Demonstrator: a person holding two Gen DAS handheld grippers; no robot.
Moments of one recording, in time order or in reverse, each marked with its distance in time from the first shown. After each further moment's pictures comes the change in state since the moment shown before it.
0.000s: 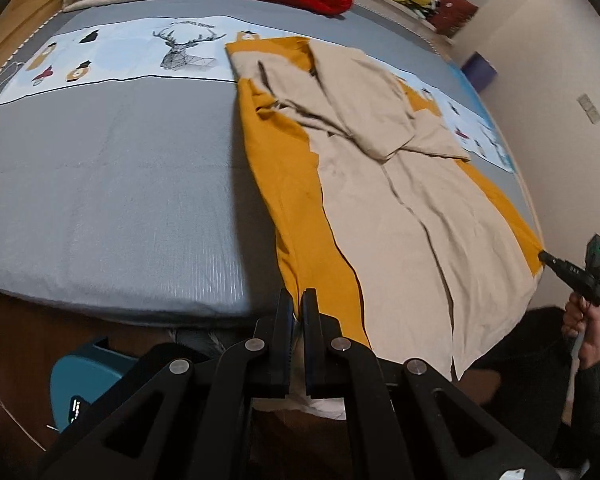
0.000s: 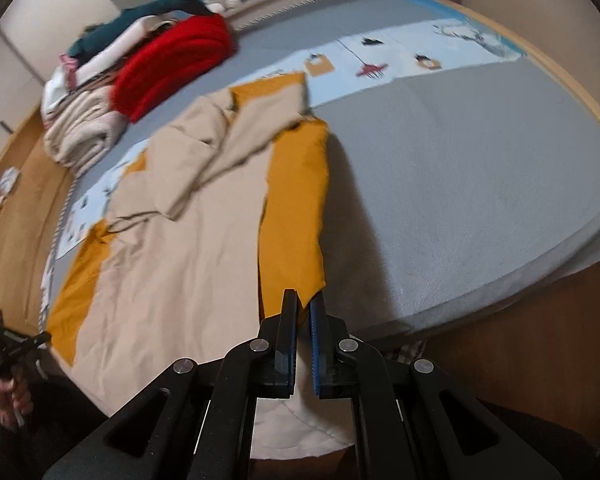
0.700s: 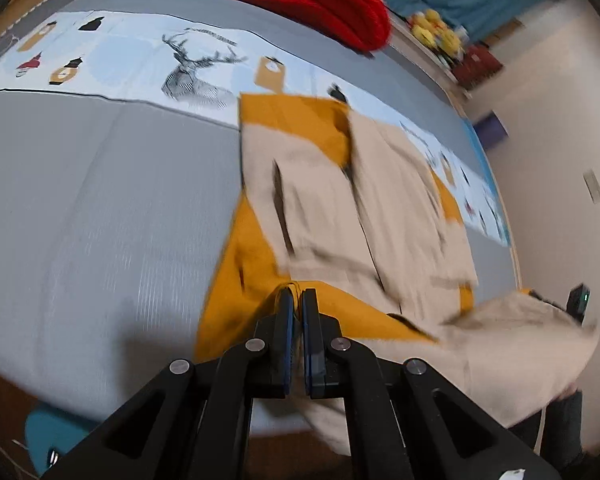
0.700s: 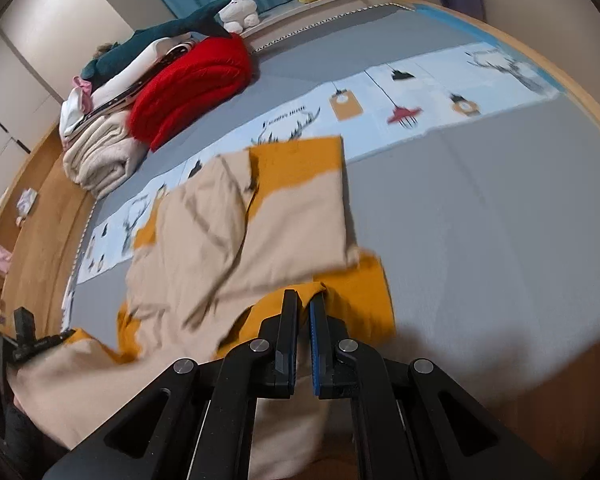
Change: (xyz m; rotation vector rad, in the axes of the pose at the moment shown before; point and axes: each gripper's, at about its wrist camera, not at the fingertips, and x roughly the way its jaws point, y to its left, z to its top) left arm 0.068 0.062 0.132 -0.191 -0.086 -0.087; right arm 0.047 0.002 0.123 -0.011 -0.048 0.083
